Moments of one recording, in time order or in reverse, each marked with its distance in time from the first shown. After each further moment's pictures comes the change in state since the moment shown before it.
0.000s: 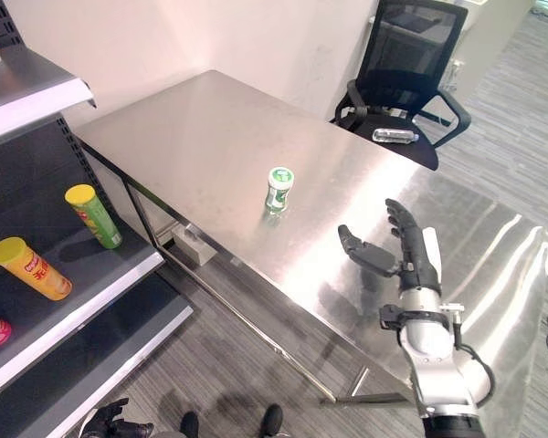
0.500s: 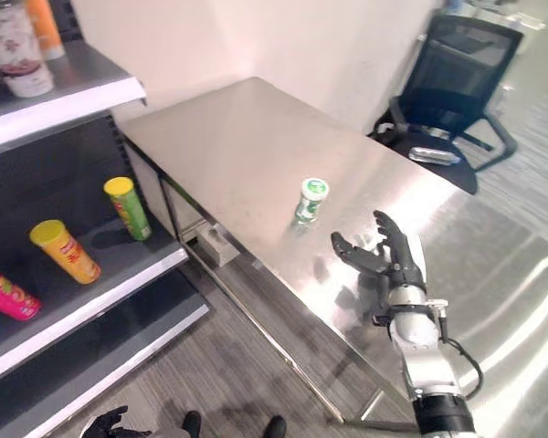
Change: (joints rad) left arm 0.027 -0.001 -0.001 0.019 -0.002 -0.002 -0.009; right arm -0.146 -0.020 0.075 0.232 -0.001 0.009 -0.003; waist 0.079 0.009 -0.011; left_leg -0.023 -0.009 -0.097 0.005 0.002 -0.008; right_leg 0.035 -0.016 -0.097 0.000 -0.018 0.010
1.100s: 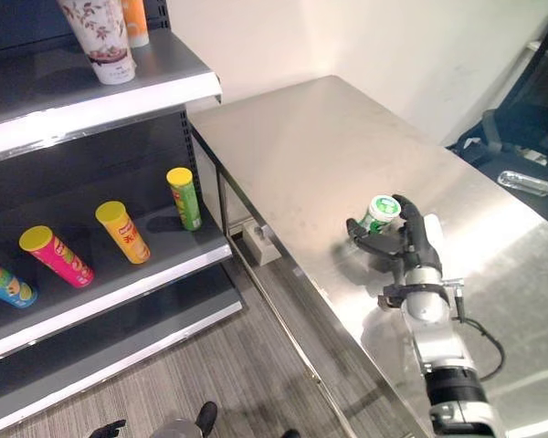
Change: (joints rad) left arm 0.015 0.008 -0.038 0.019 -0.002 -0.002 -0.002; right arm -0.145 -0.075 0.035 0.155 -0.052 0.002 -0.043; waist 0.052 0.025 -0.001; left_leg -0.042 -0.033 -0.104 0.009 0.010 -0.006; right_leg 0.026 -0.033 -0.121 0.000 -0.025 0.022
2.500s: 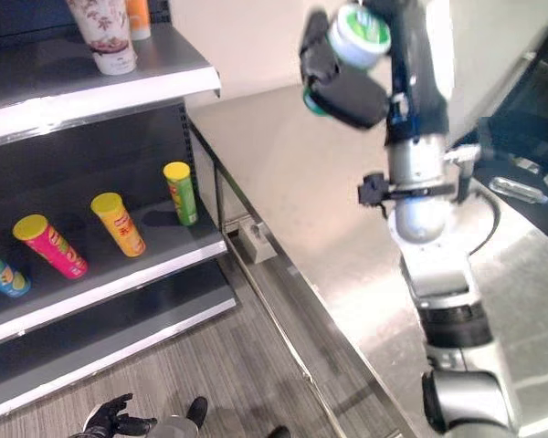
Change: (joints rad) left arm -0.082 0.000 0.009 0.018 -0.037 -0.017 0.005; right arm -0.381 -0.092 0.087 -0.579 0.045 -0.138 0.004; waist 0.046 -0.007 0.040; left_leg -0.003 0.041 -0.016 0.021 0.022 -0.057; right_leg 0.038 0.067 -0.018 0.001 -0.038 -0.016
